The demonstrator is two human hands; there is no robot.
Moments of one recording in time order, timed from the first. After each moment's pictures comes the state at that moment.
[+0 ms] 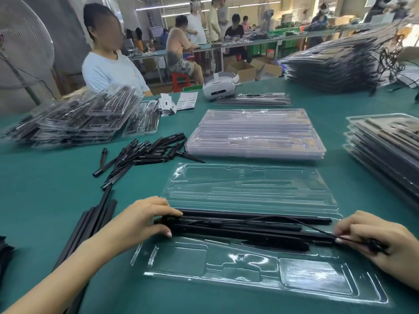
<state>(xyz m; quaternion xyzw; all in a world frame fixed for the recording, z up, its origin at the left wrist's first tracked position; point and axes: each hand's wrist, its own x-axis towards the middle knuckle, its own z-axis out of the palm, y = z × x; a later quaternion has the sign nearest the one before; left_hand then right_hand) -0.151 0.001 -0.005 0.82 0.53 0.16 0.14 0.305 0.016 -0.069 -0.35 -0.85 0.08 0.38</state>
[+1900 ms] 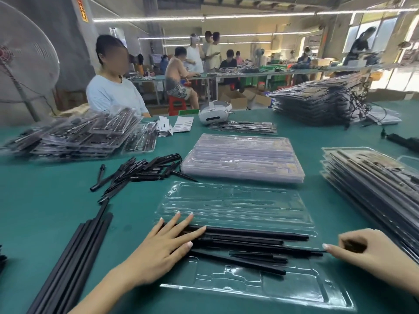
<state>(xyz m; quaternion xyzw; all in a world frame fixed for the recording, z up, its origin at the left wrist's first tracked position) -0.111 -0.010 -0.043 0.83 0.54 0.04 0.10 0.316 -0.005 -0.023 -0.58 -0.76 0.19 0.23</state>
